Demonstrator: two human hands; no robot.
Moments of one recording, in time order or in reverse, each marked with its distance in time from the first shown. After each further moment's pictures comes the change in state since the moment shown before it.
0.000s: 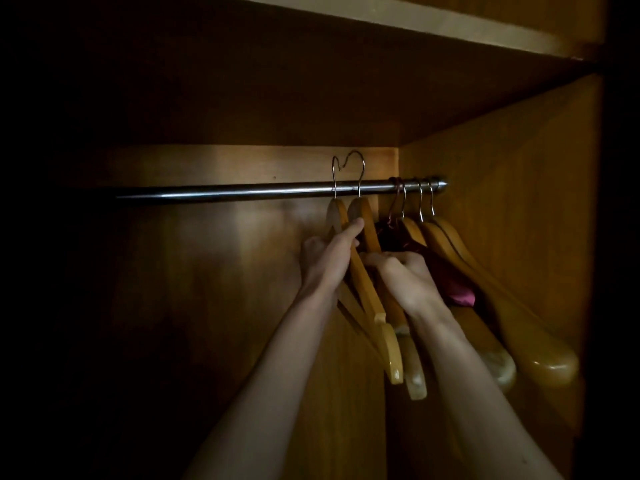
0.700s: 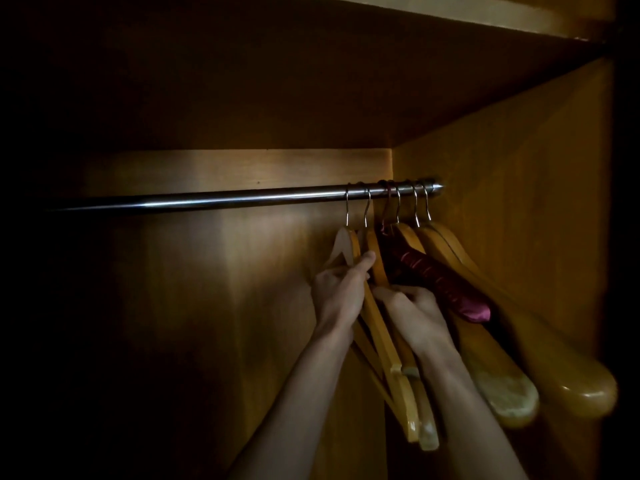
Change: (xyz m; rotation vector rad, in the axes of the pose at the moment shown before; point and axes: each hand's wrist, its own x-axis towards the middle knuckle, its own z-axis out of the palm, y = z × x) left_hand 0.001 -0.038 0.044 -0.004 -0.012 -0.030; right_hand 0.018 0.045 -0.021 0.007 0.028 0.071
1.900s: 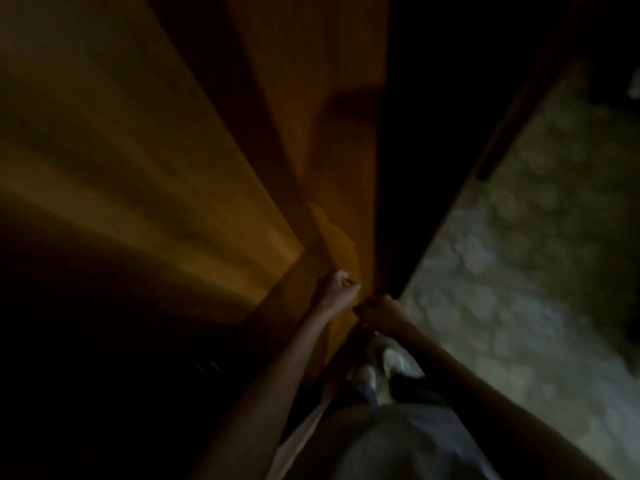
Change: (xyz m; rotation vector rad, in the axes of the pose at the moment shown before) left_hand -0.287 -0.441 0.034 0.783 -0.998 -0.727; right_hand -0.313 0.417 -0.092 -0.353 -0.284 1.132
